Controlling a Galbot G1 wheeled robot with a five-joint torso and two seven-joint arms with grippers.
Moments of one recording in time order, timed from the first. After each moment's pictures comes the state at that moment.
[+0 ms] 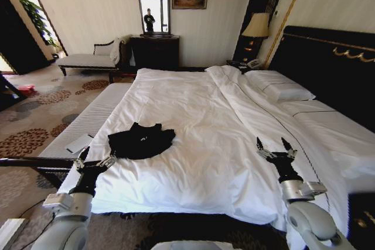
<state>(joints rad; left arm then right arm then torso) 1.79 -1.30 -0.84 -2.41 -0.44 0.10 -0.10 -1.71 0.99 0.81 2.11 0.55 0.21 0.16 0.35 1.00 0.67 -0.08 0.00</state>
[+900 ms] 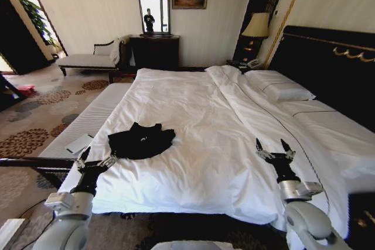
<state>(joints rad) 1.79 -1.29 -0.84 -2.41 -0.44 0.10 -0.10 -1.70 1.01 0.80 2.11 0.53 0.22 0.17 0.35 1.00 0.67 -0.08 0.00</state>
